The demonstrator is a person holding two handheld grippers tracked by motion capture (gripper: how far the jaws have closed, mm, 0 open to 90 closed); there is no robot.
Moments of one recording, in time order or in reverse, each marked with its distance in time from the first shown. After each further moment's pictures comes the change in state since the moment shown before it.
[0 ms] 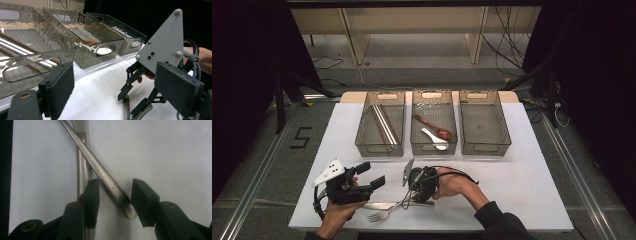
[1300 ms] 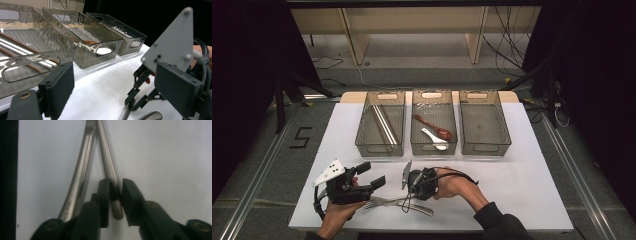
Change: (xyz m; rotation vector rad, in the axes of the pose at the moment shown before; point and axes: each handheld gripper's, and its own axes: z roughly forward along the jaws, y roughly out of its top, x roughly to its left) left arm -0.001 0.000 0.001 -0.001 -0.002 -0.001; right arm 0.009 0.005 -0.002 0.056 -0.009 -0.036
